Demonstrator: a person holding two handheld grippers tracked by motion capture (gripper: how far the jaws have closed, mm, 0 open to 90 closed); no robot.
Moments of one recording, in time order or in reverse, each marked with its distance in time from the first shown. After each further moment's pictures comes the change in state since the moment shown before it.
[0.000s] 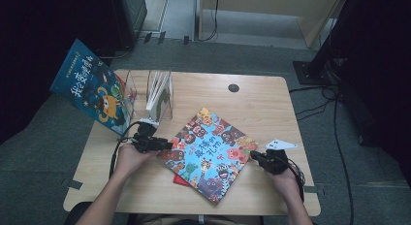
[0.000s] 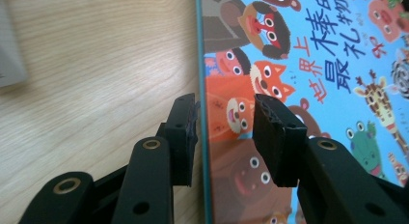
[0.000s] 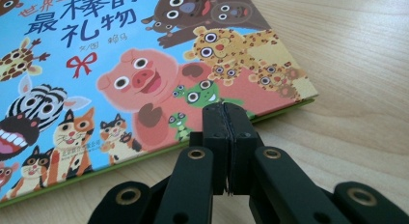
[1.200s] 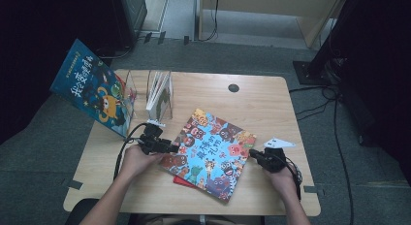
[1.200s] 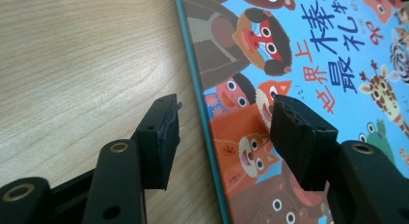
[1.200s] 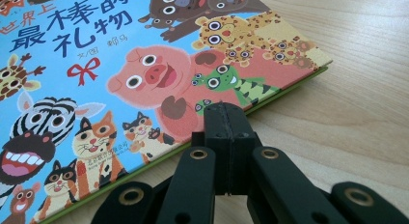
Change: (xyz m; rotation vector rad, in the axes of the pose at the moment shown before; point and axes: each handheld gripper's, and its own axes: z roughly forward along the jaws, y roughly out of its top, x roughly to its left) left arm -0.009 0.001 0.014 0.017 -0.014 0.014; right arm -0.001 0.002 0.009 -0.010 -0.015 0.017
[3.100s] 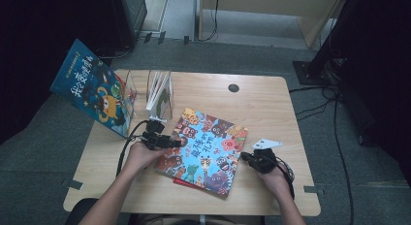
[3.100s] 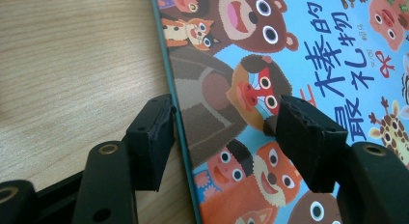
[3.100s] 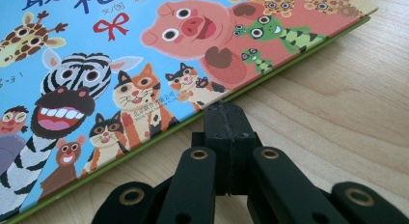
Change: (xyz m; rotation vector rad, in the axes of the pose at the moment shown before) left arm 0.000 0.012 0.007 -0.026 0.071 -0.081; right arm 0.021 0.005 0.018 0.074 0.040 -0.078
